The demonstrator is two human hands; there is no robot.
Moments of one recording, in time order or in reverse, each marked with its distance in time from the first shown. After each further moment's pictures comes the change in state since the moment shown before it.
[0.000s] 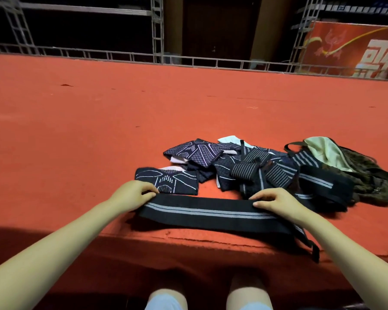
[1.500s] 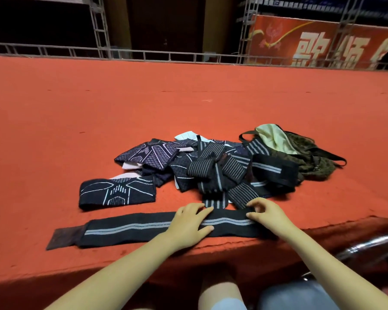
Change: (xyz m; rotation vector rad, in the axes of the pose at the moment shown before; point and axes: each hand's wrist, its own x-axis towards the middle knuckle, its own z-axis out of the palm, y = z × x) left_hand 0.037 0.183 0.151 0.104 -0.140 0.429; right_hand -0.058 0.064 -0.010 -0.019 0.305 0.345
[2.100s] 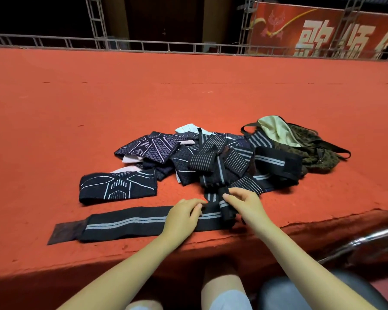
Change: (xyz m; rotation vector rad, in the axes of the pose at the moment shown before) left_hand -0.010 -0.004 0.000 -0.457 0.313 -0.152; right_hand -0.020 -0.063 0.045 0.515 0.038 -0.135
